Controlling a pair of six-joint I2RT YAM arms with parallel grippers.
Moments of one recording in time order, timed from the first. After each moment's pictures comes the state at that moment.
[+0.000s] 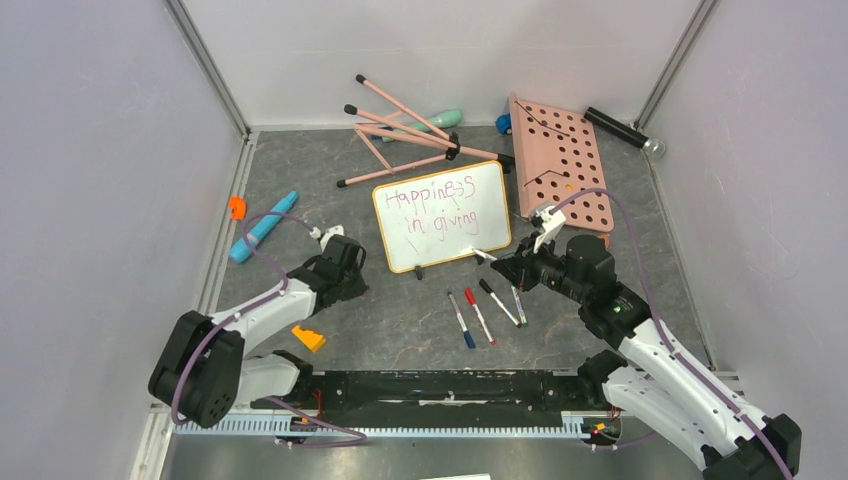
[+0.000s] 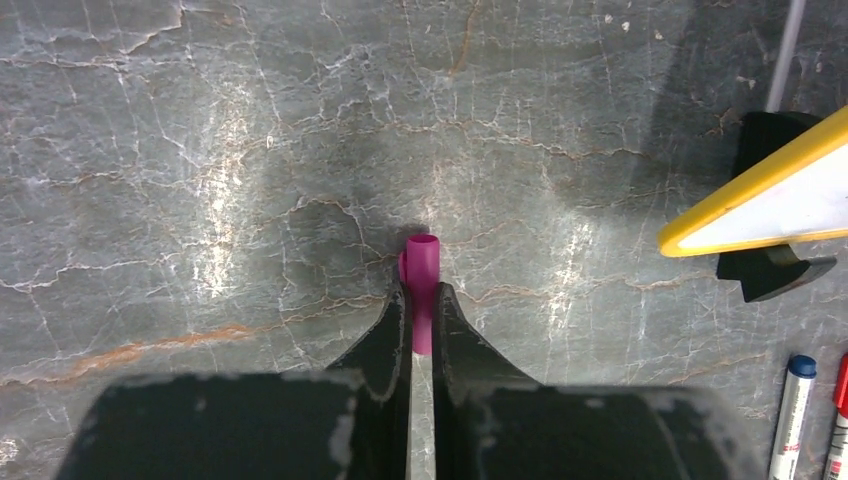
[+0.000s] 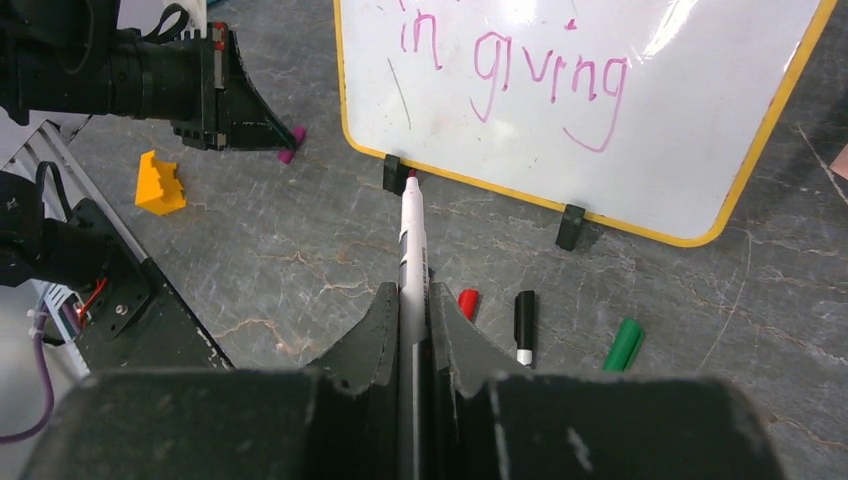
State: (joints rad) left arm -0.47 1.22 0.50 -0.25 -0.20 -0.71; right arm 0.54 0.73 0.56 -0.14 -0.27 0.25
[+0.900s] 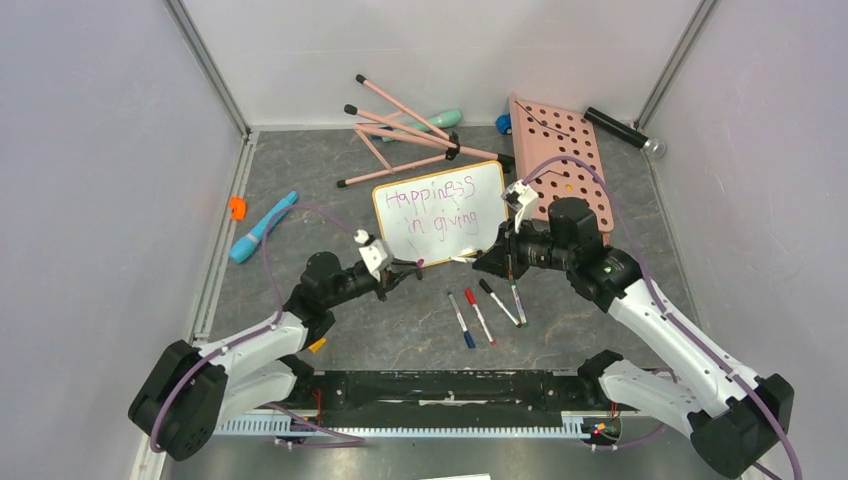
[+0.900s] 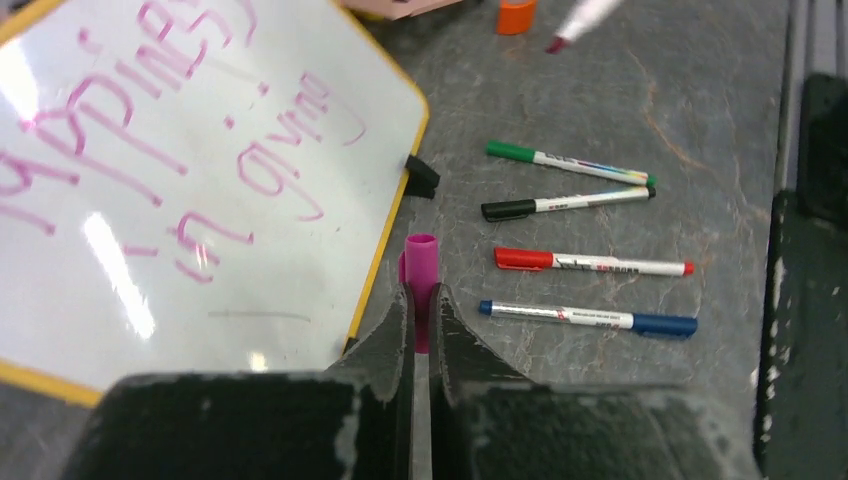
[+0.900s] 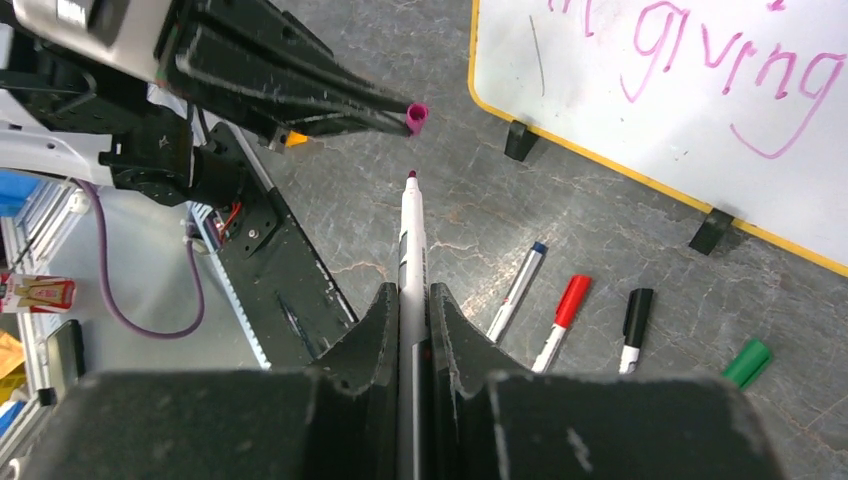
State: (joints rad) left arm -0.55 1.03 0.29 0.62 0.48 0.03; right arm 0.54 0.96 0.83 -0.34 -0.53 0.27
